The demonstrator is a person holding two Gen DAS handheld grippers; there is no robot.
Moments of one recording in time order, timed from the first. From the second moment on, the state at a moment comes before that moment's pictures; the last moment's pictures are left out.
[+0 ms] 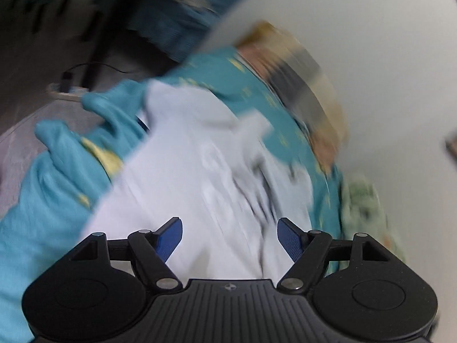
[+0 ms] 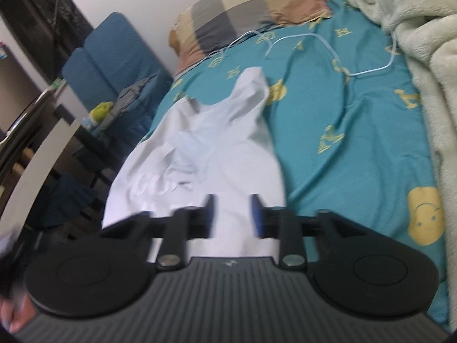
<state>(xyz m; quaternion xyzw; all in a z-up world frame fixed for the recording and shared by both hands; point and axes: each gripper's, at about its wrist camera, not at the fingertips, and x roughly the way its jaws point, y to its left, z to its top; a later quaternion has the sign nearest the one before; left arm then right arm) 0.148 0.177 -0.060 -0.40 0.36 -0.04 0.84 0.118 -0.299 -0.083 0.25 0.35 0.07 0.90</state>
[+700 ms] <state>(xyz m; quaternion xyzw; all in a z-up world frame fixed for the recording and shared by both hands) 0.259 0.273 -0.189 -0.52 0.32 0.03 0.79 0.150 -0.270 -0.137 0.31 0.42 0.07 0.85</state>
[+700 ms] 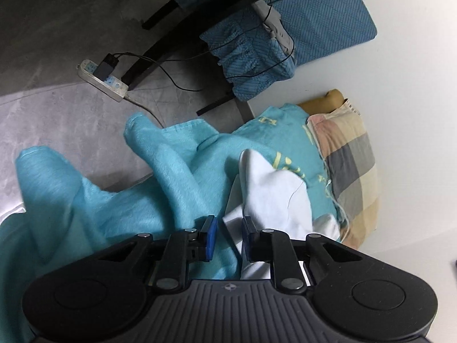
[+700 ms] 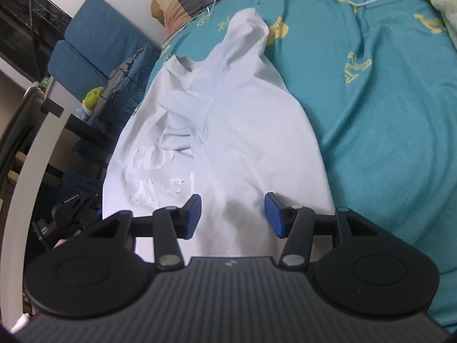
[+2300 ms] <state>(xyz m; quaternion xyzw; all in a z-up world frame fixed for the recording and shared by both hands) 0.296 -0.081 -0.099 -0.02 0.40 -0.17 0.90 0.138 -0.336 -0.114 0.34 0.34 0.03 0.87</state>
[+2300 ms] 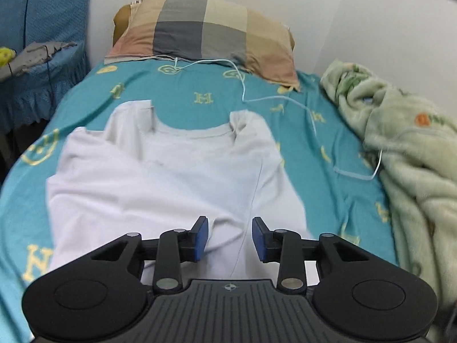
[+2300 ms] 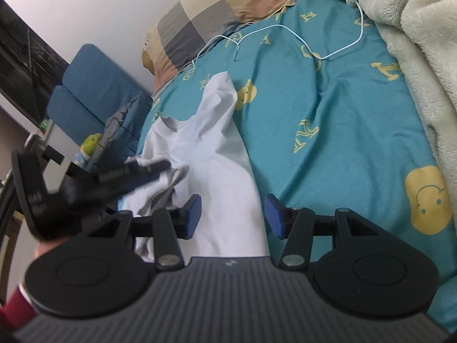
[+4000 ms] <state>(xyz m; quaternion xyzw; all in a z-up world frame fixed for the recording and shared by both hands) 0.097 0.094 -0.067 -0.15 0.33 -0.14 0.92 0.333 -0.123 -0.079 0.02 0.27 0.08 0.96</state>
